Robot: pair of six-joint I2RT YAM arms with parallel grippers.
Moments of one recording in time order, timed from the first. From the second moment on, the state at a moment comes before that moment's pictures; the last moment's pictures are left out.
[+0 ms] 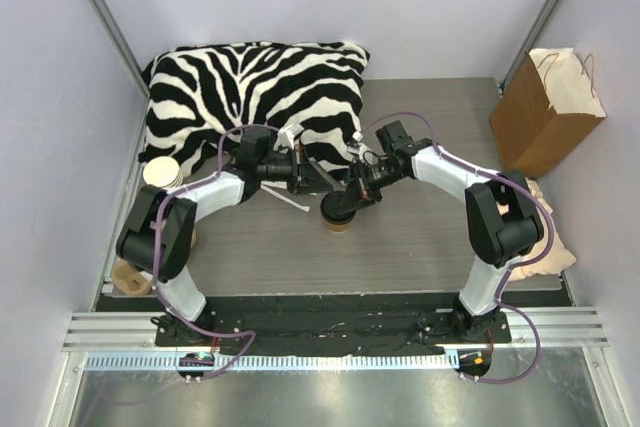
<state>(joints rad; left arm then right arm) -0.41 1.72 0.96 0.27 0.97 -0.97 0.42 1.78 1.20 -0.57 -0.96 0.34</state>
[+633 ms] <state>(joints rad) -0.48 1.70 0.88 0.28 0.96 -0.96 0.37 1.75 1.29 -0.52 -0.95 0.44</state>
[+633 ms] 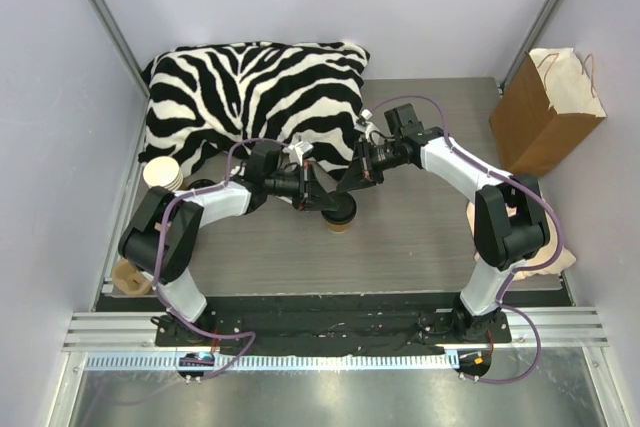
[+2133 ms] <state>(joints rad) -0.48 1.76 0.95 0.11 0.96 -0.83 0.41 1.72 1.01 -0.41 -0.99 0.41</state>
